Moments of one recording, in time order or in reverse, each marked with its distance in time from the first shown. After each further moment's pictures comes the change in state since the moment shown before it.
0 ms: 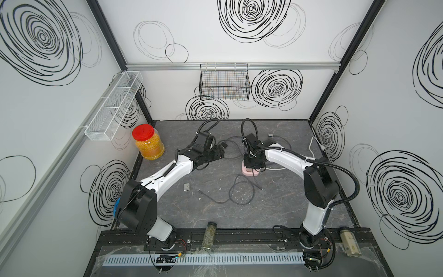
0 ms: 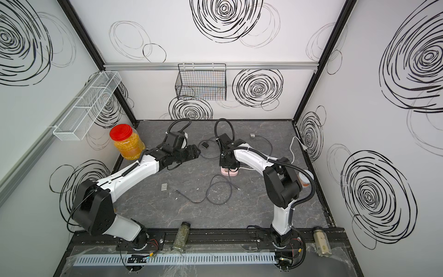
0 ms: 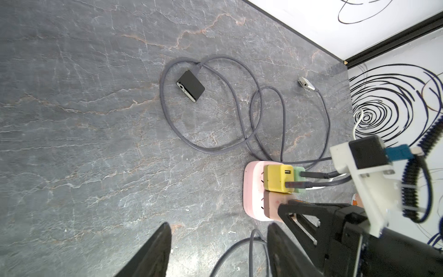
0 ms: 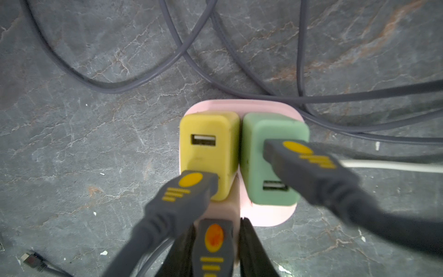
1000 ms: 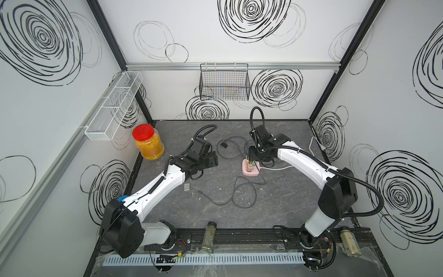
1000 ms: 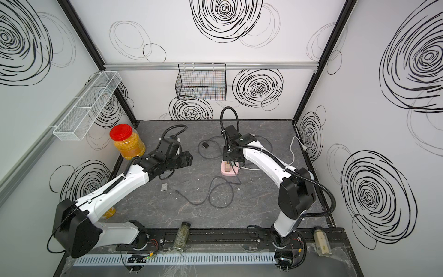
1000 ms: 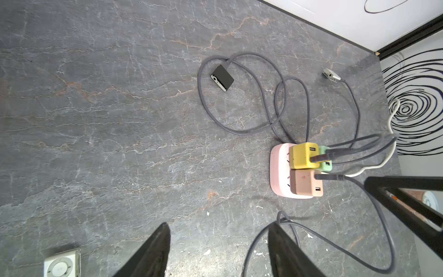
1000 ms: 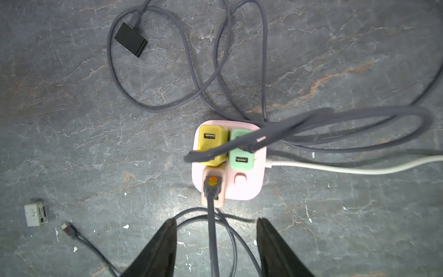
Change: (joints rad) left arm -0.043 -0.197 -0.078 -0.162 -0.163 0.032; right arm -0.016 -0.190 0.066 -0.105 0.054 -0.089
